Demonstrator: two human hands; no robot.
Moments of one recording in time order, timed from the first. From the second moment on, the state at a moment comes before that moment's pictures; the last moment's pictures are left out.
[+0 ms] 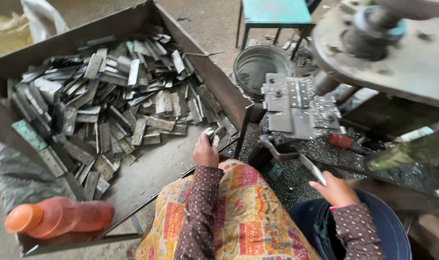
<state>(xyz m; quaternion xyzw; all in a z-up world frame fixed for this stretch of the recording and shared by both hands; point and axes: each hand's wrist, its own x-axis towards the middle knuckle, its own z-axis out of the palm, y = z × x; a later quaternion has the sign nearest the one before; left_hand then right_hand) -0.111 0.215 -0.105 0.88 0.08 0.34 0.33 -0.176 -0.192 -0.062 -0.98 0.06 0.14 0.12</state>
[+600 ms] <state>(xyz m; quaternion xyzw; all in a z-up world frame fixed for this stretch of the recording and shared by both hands) -0.094 -0.010 -0.046 0.97 -0.17 0.14 0.06 -0.176 -0.166 -0.032 -0.96 0.07 0.22 0.13</state>
